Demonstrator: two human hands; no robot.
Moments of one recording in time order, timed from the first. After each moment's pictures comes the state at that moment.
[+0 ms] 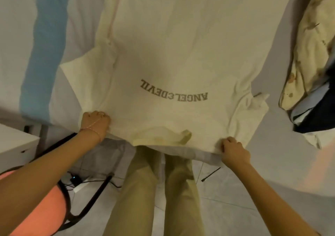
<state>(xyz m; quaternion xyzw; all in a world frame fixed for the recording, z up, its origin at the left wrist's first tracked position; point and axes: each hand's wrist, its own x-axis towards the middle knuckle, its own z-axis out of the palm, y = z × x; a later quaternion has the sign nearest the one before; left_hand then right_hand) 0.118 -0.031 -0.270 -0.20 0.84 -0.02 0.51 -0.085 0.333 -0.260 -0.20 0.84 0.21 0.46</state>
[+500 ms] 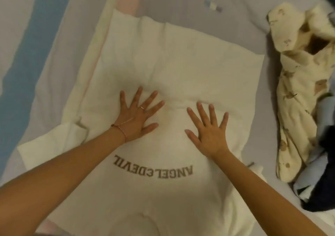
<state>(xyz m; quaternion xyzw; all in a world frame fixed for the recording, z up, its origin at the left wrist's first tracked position) -0.130 -0.060 -0.344 -0.06 0.99 0.05 0.15 -0.258 0.188 -0.336 -0.42 0.89 0.02 0.19</state>
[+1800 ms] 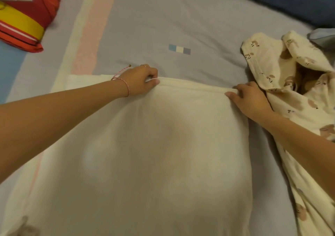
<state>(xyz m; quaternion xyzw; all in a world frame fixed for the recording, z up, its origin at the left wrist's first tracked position) -0.440 -0.160 -0.312 -0.07 0.97 0.22 0.12 -0.553 0.160 -0.316 -0.20 0.95 -0.16 0.17</state>
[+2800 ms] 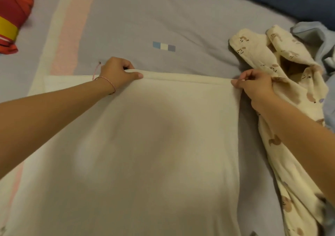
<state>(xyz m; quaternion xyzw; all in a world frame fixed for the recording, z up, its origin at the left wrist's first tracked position) -0.451 -0.157 -0.313 -0.27 0.90 0.35 0.02 -0.579 0.173 -0.300 0.08 0.86 -0.49 0.15</state>
